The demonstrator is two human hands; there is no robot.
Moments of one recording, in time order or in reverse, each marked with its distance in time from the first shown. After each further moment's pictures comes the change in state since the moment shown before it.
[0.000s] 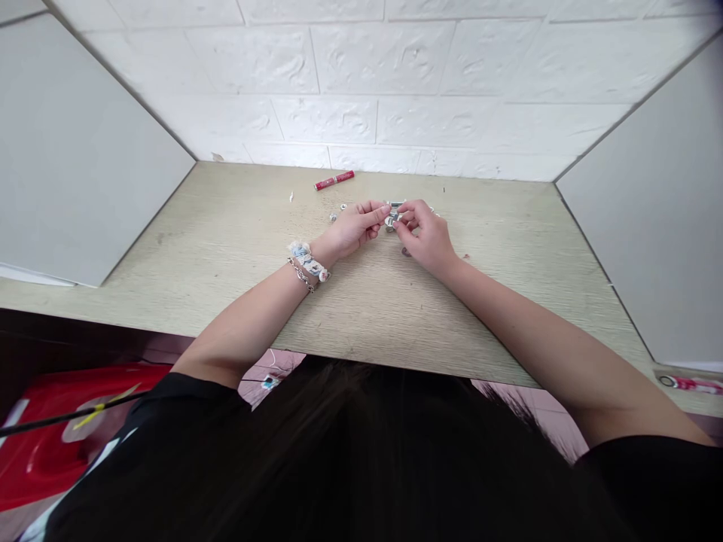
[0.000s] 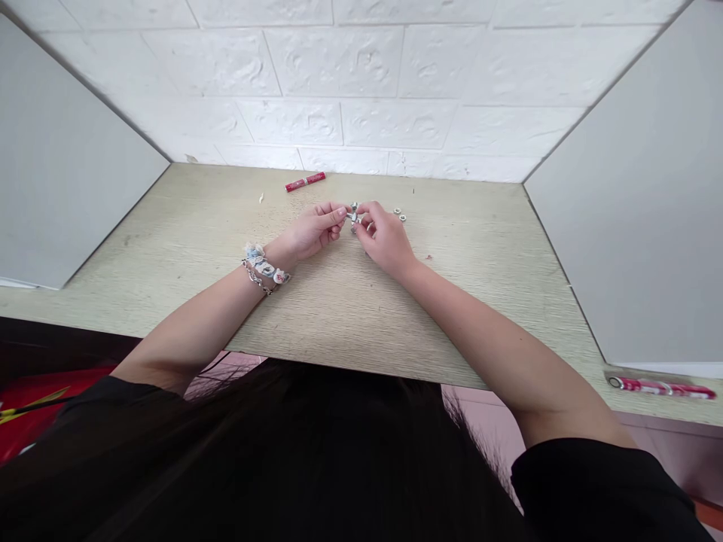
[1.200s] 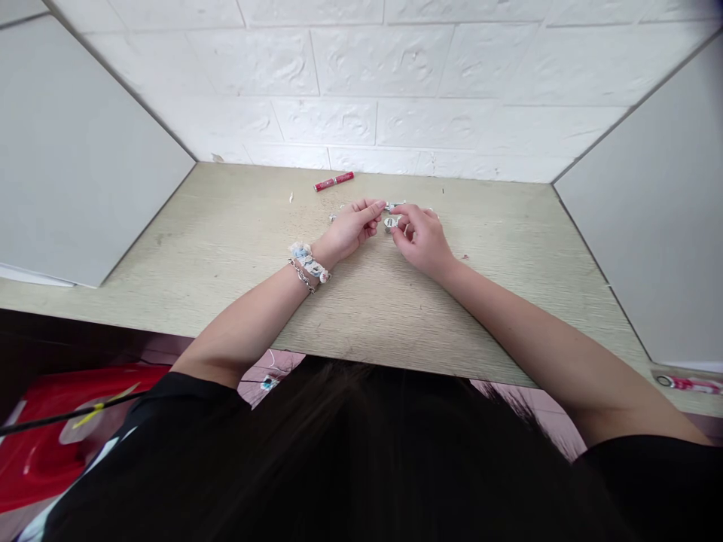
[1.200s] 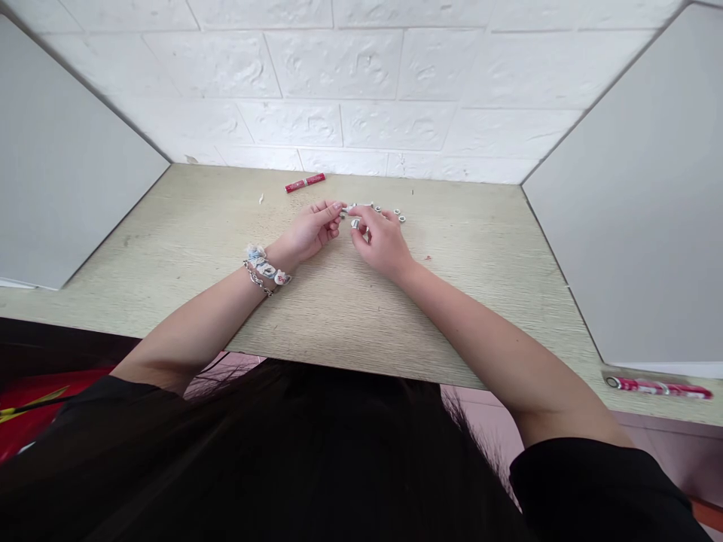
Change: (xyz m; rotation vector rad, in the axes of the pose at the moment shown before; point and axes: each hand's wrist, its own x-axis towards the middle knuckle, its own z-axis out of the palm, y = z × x) left_hand 0.001 -0.002 0.002 -0.220 0.095 0.030; right_hand -0.002 -0.001 0.003 -0.255 0.021 -0.183
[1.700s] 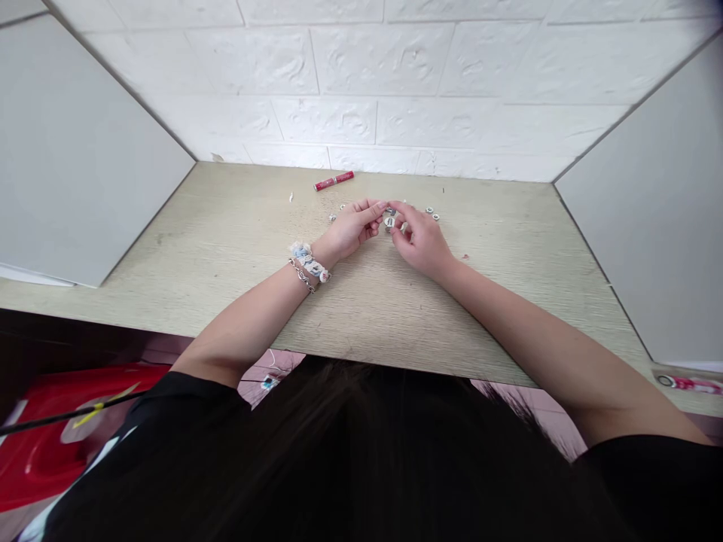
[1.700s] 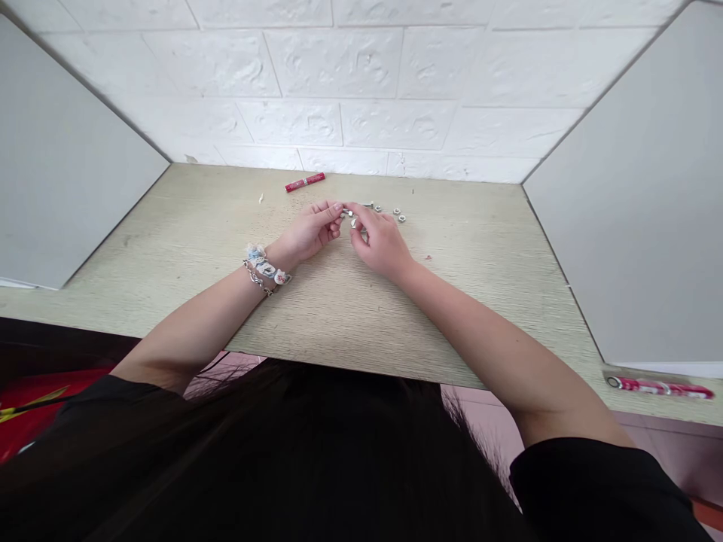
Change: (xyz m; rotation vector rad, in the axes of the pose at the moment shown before) left_hand -0.003 0.002 0.001 0.005 -0.063 -0.014; right_hand 0.001 0.002 -0.001 0.012 -0.101 -0.016
